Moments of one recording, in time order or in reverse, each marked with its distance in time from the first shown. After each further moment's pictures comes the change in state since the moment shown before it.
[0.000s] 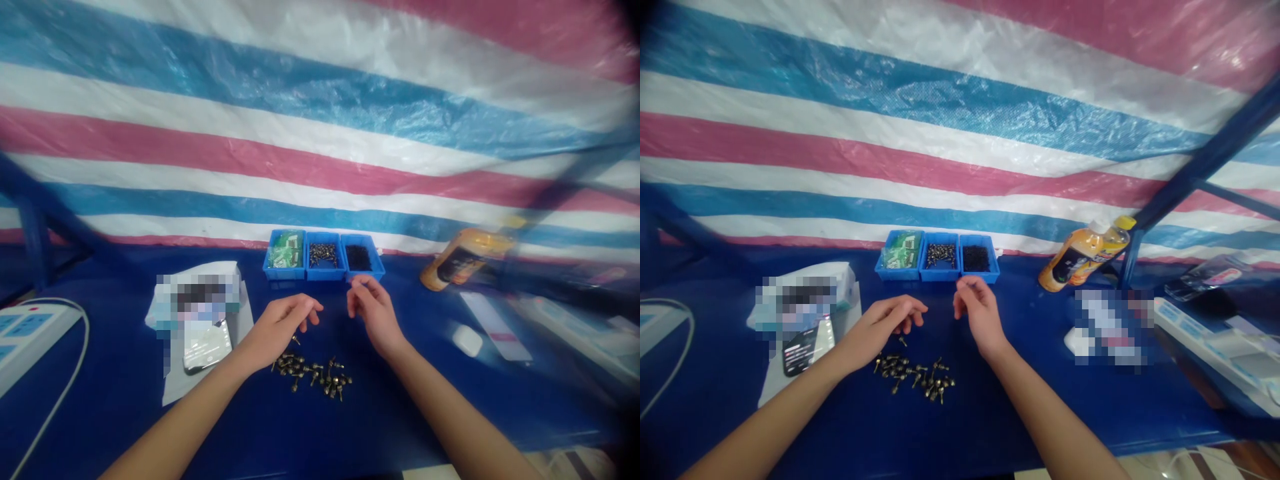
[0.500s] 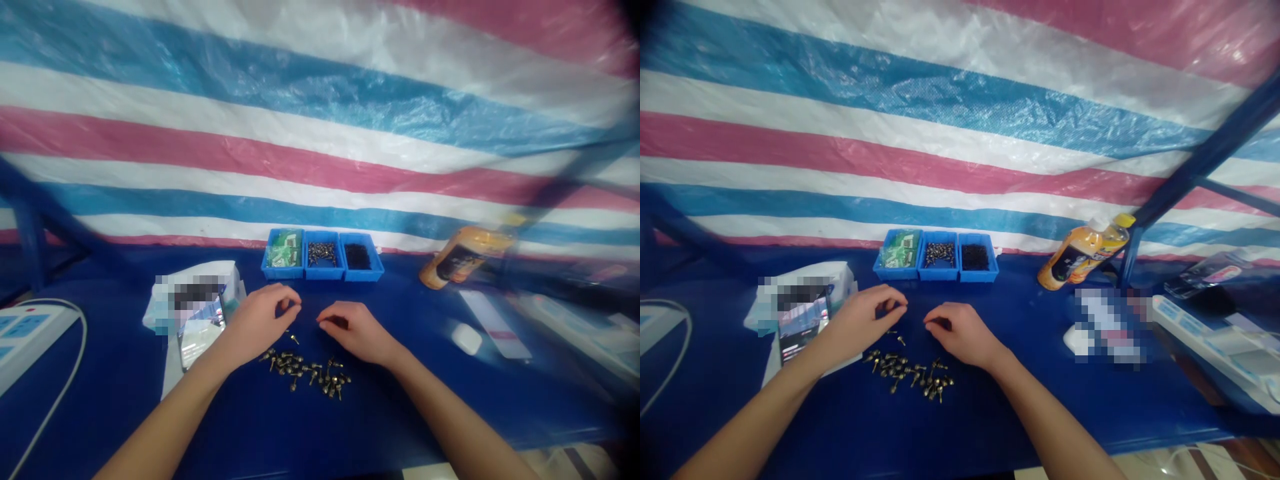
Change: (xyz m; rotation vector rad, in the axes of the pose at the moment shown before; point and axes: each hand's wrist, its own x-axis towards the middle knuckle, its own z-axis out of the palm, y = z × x) left_hand -0.001 0.004 -0.025 0.573 0.143 0.095; right_hand -0.010 0.004 0.000 -0.779 -0.487 -0.292
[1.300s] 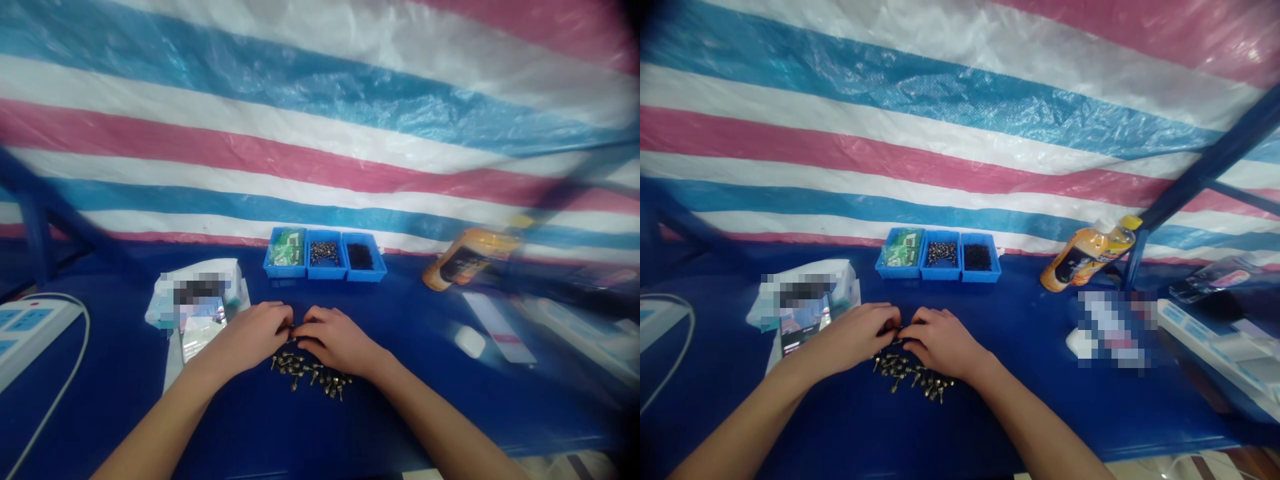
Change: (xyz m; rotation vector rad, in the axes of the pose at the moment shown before) left_hand -0.012 -0.011 -0.001 0.206 -0.263 0.037; right_hand 0.009 -0.011 0.026 -0.396 -0.236 -0.221
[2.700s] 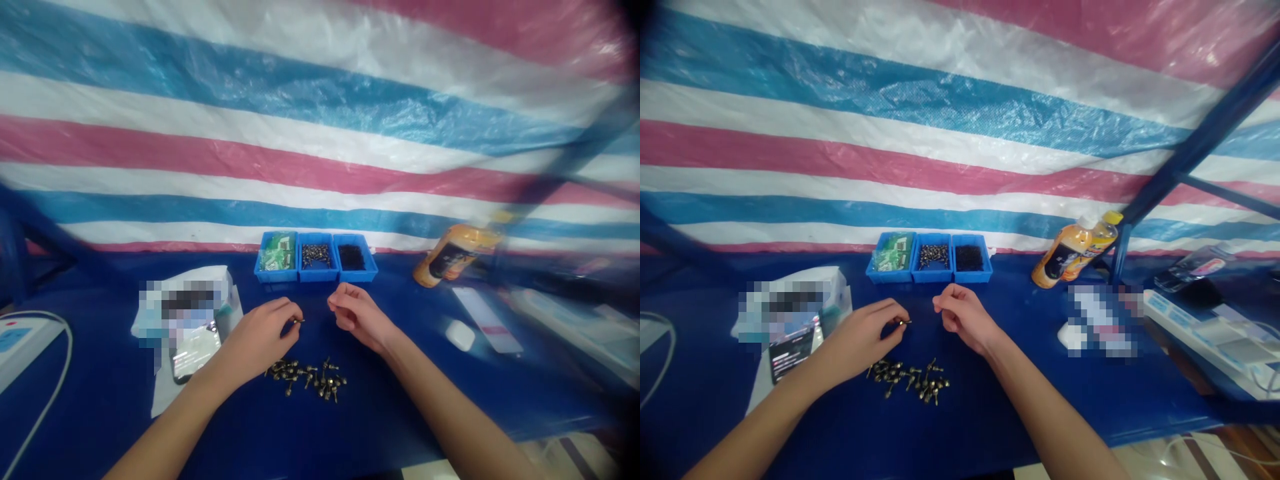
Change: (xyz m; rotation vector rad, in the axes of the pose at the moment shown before) left_hand 0.008 0.017 0.010 0.038 0.162 0.127; right_hand -0.007 0.026 -0.026 1.527 0.409 0.491
